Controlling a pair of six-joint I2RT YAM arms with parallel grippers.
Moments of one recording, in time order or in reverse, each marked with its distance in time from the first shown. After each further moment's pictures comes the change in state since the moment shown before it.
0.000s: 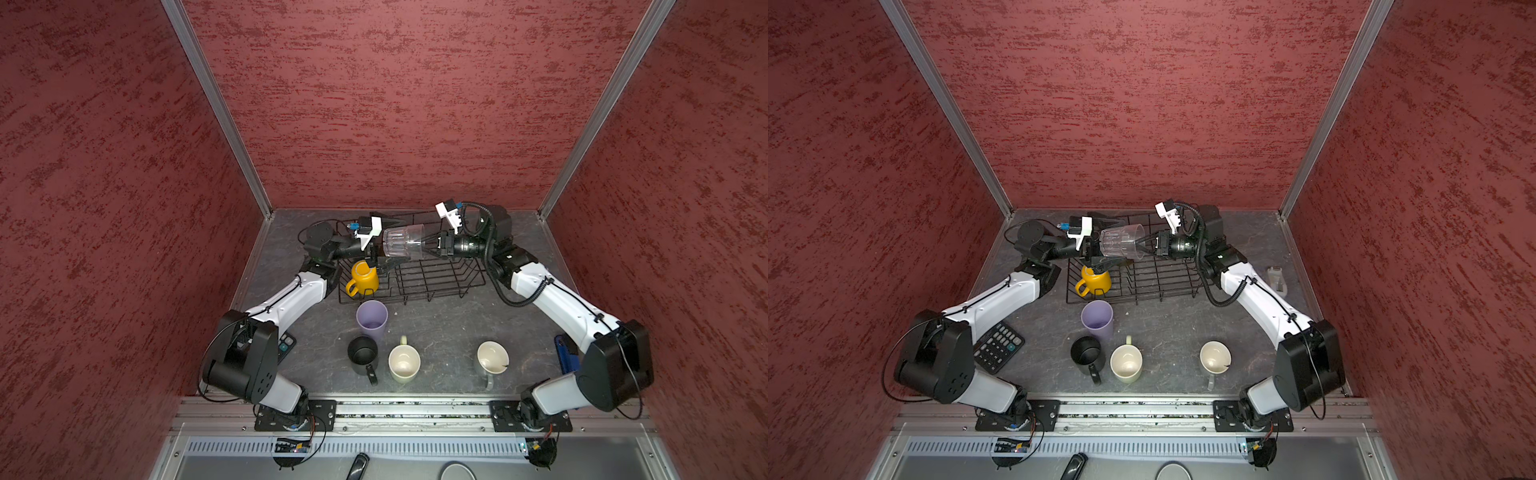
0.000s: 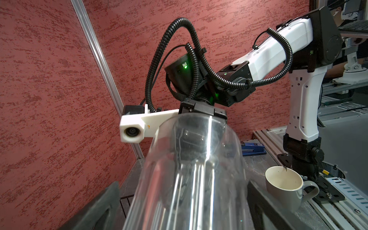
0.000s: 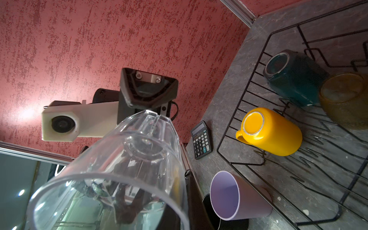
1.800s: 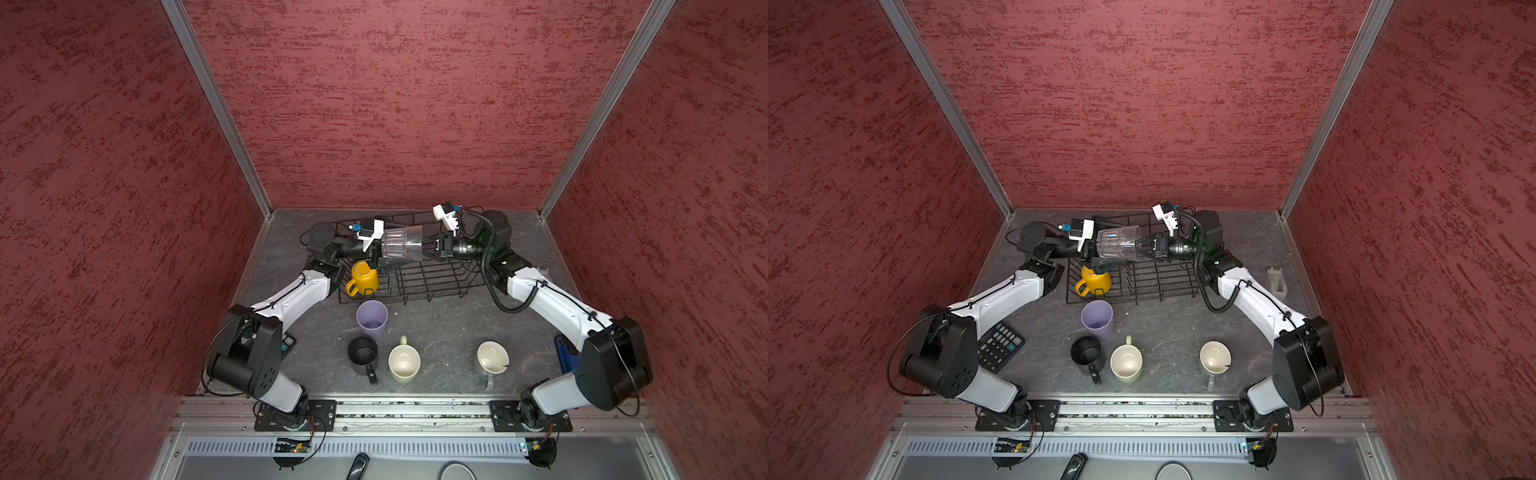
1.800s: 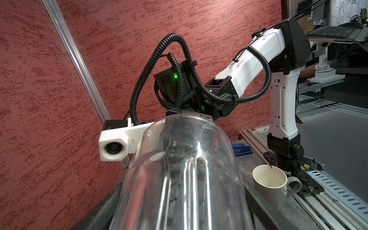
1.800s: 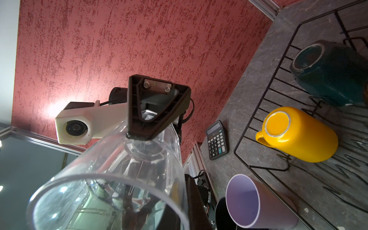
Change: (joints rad) left arm -0.014 0.036 0.015 0.090 0.076 -0.055; right arm 0.015 0.002 -0.077 0.237 -0.055 0.163
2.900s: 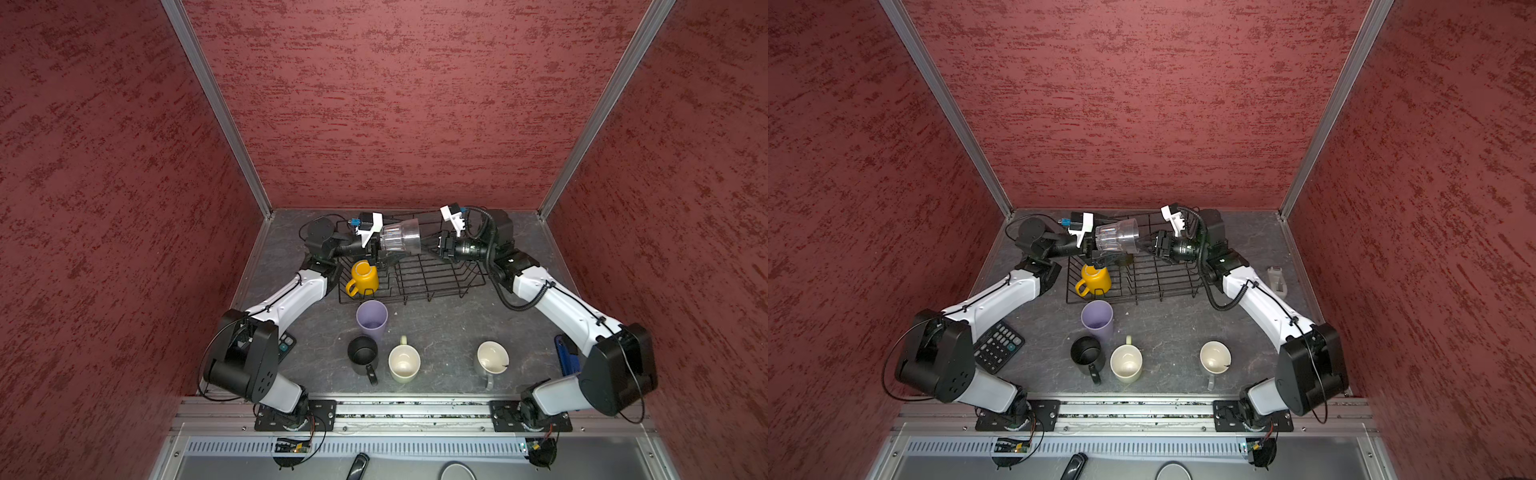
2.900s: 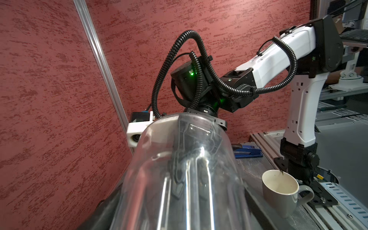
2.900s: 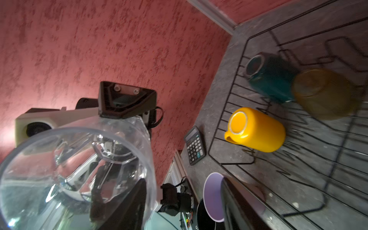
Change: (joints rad) left arm 0.021 -0.048 0.011 -0.166 -0.102 0.031; right arm -0.054 -0.054 0.044 -0.312 0.195 -0.187
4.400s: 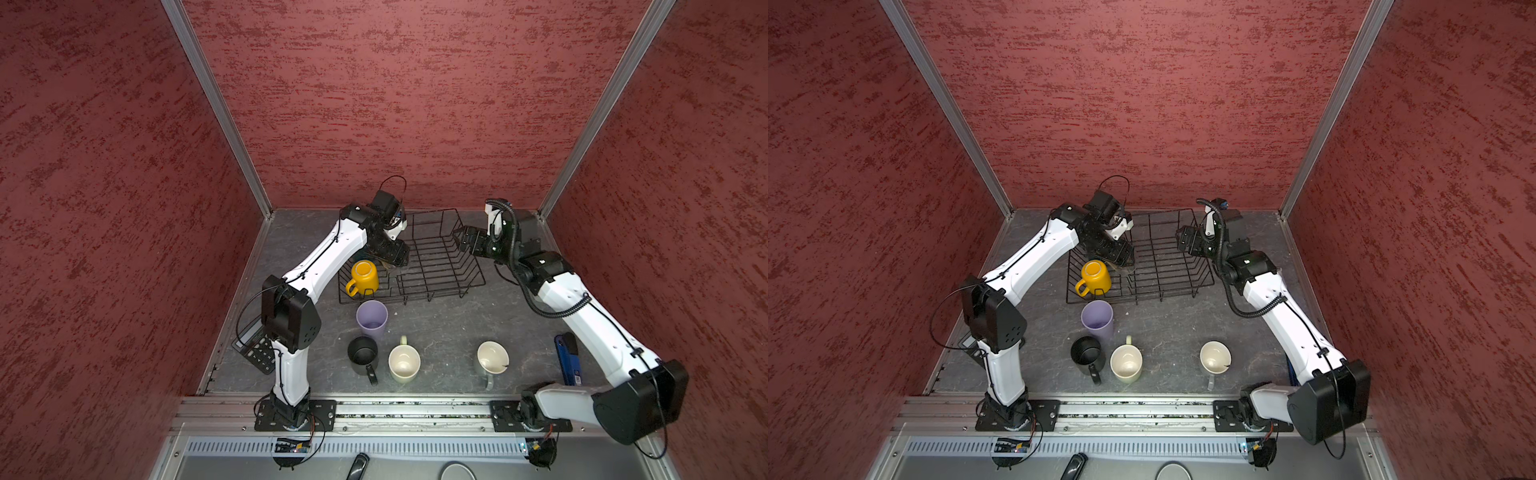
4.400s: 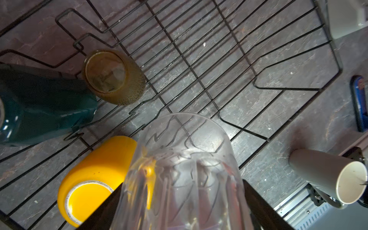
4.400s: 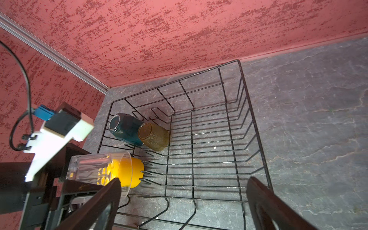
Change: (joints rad) left arm -0.207 0.446 0.930 -2.013 -0.965 -0.002; right arm -0.054 -0.130 0.053 -0.406 0.715 -0.366
